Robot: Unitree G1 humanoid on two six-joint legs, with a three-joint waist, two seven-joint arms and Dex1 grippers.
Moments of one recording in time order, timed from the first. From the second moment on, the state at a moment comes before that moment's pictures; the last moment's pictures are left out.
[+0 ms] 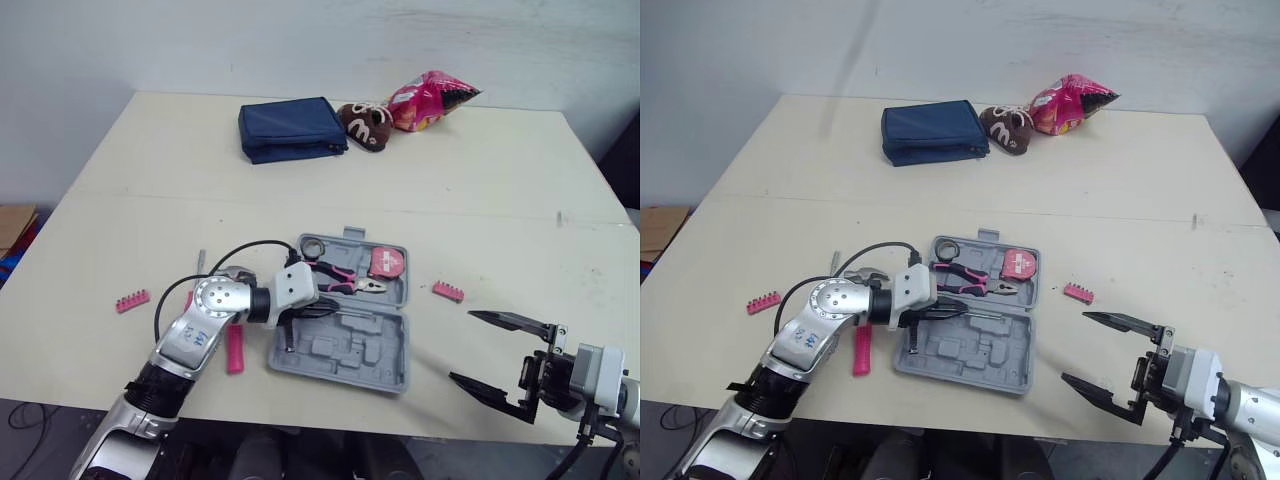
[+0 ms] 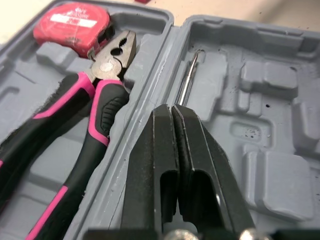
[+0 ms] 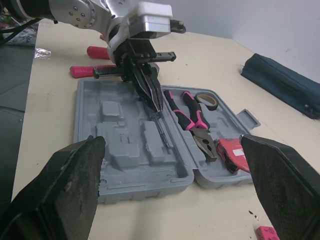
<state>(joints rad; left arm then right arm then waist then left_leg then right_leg) -0.42 0.48 -0.31 -0.10 -0.11 0.33 -0.94 0.36 -0.67 -0.37 -0.35 0.58 -0.26 1.22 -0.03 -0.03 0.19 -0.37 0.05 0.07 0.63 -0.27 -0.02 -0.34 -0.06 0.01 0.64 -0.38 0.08</state>
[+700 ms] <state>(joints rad) -0.51 0.51 -0.45 -0.14 -0.04 0.57 -0.91 0.37 -0.67 -0.37 -0.37 0.58 -0.26 1.19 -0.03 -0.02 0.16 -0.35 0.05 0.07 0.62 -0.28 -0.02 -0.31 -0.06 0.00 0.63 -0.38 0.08</state>
